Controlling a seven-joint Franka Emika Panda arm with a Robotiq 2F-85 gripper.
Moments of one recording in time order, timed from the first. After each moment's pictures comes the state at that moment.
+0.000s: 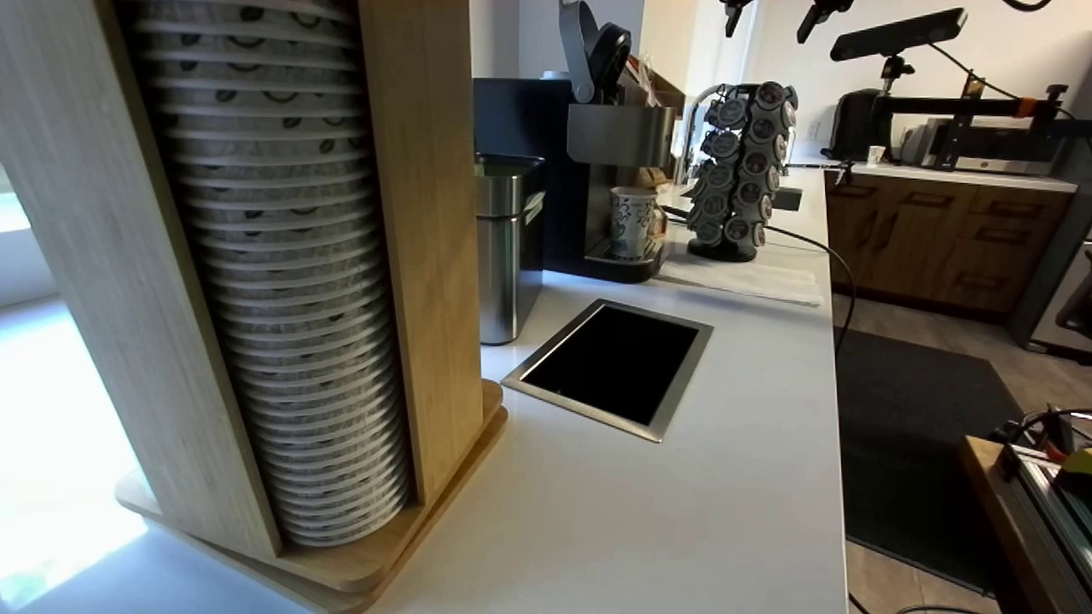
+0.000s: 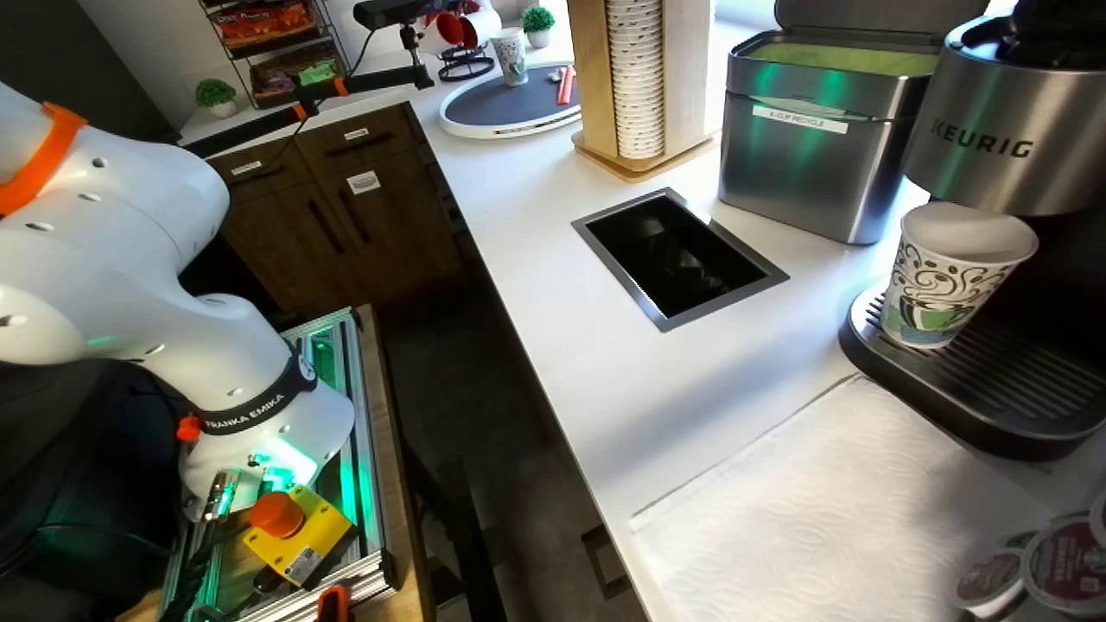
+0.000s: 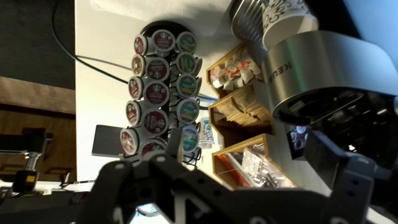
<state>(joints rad) -0.40 -0.42 0.07 -2.21 -0.69 2.27 1.17</state>
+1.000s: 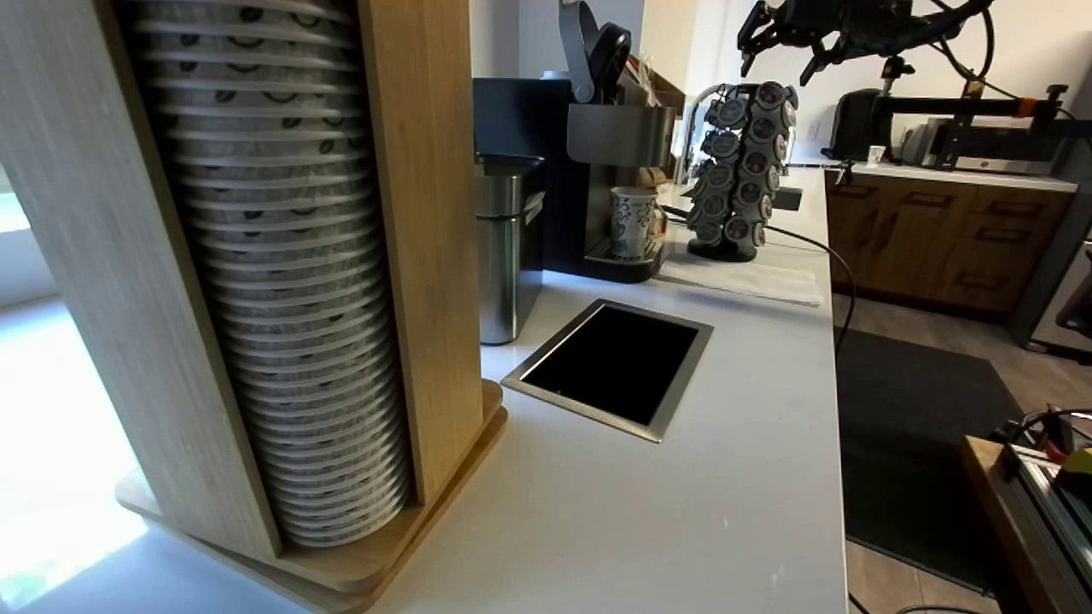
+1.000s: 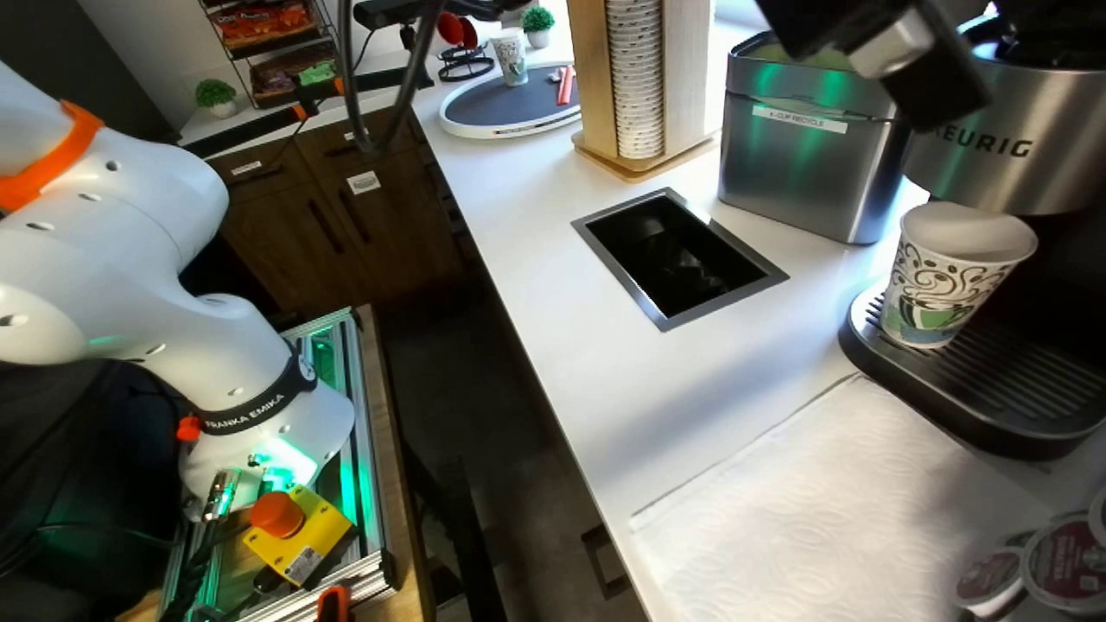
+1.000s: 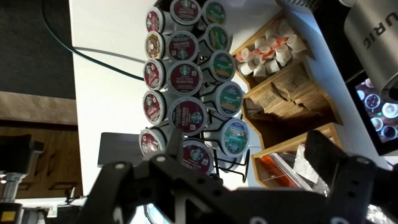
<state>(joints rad) -0.39 -0.27 -0.22 -2.18 -0.70 2.53 1.07</state>
